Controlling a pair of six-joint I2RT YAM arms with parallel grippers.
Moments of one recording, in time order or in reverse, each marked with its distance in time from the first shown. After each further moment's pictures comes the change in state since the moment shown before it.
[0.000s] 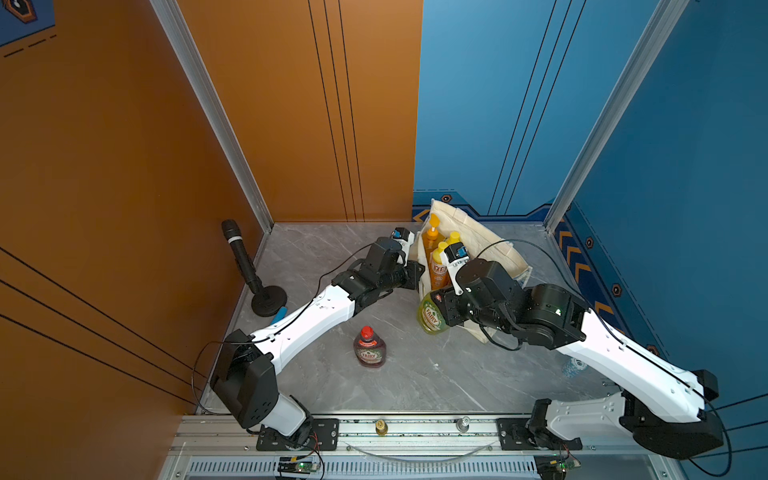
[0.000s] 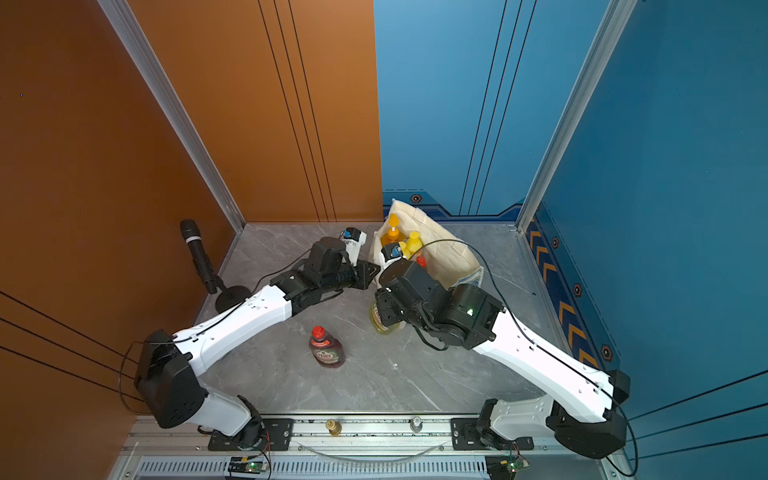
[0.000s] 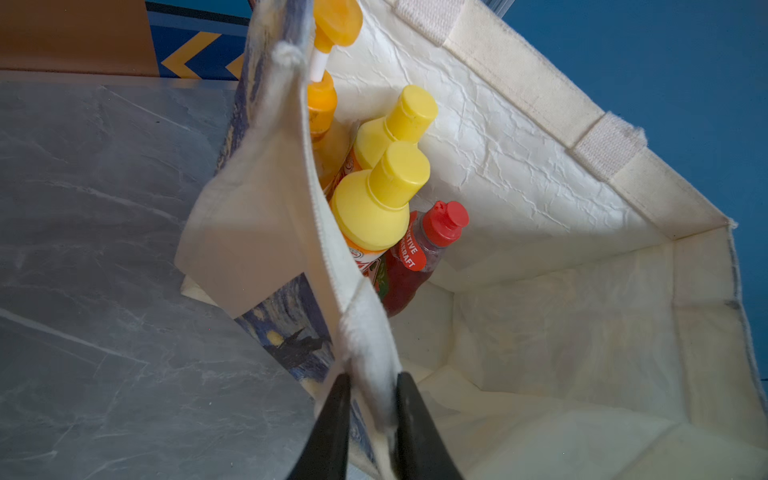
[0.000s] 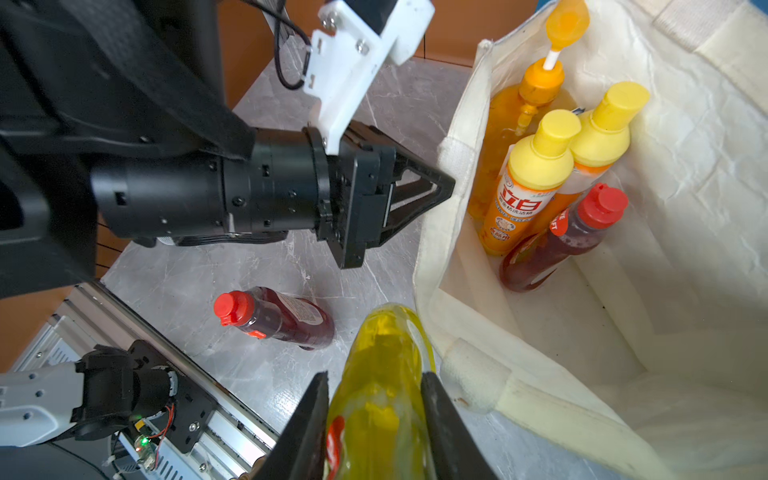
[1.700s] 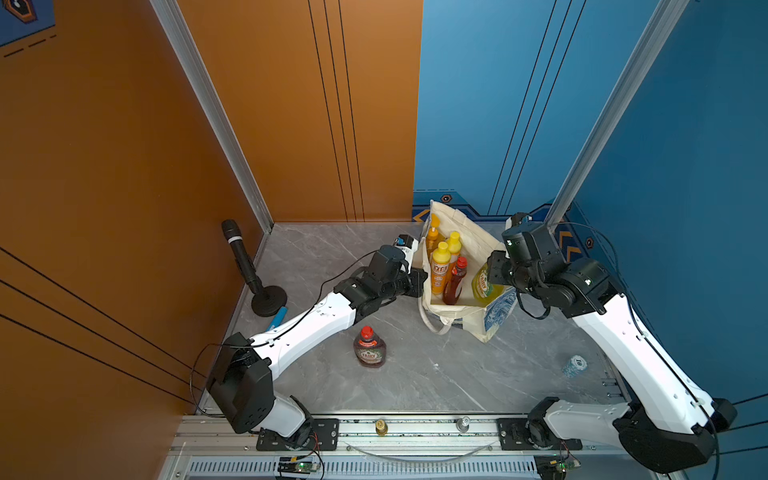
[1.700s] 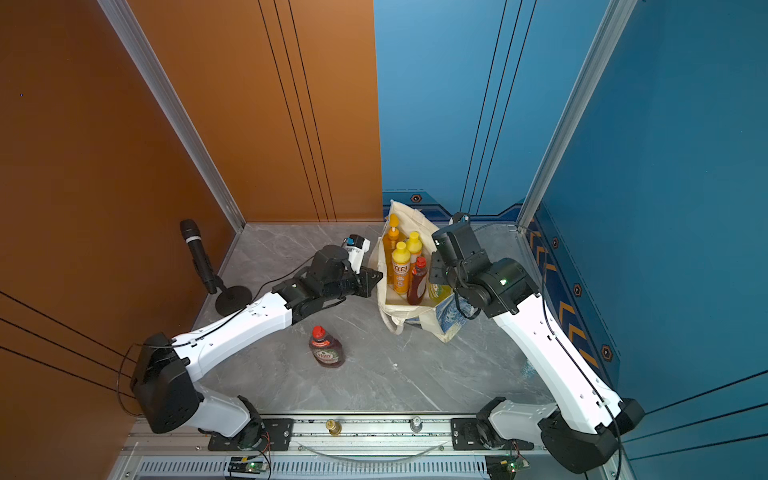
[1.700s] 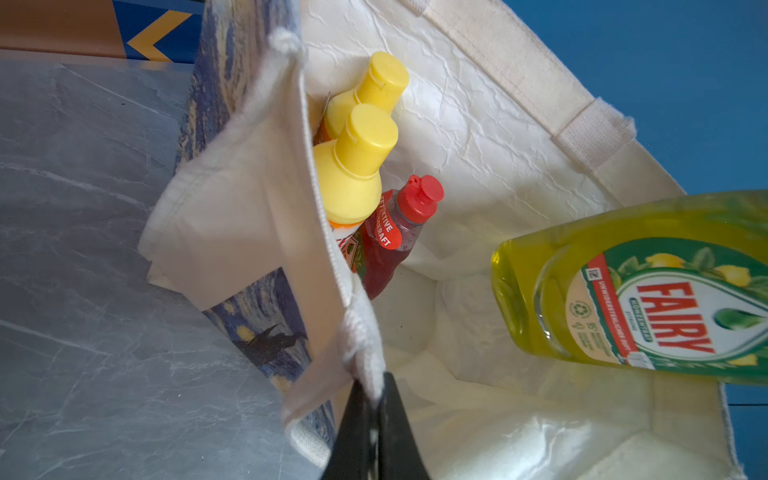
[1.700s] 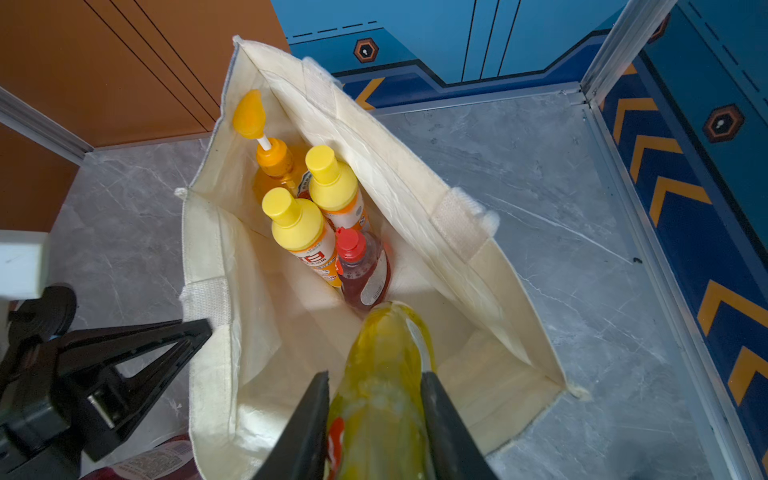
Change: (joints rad) left arm -0.043 -0.034 -0.075 0.064 0.000 -0.044; right arm -0.424 -0.013 0.018 -0.101 0.108 0.048
